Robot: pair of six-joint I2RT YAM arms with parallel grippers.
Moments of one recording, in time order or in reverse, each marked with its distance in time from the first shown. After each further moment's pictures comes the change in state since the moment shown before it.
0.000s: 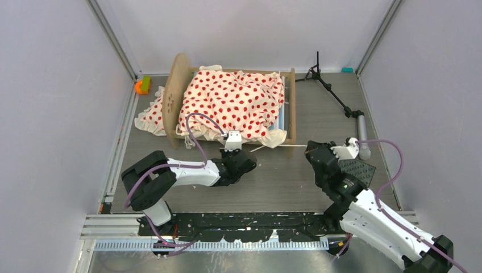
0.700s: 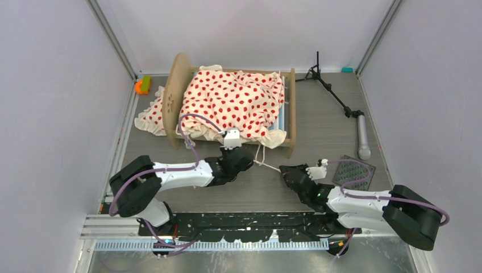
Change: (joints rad) left arm -0.002 -0.069 0.009 -0.012 0.161 -0.062; right arm 0.251 0.451 -0.310 0.525 -0.150 0.482
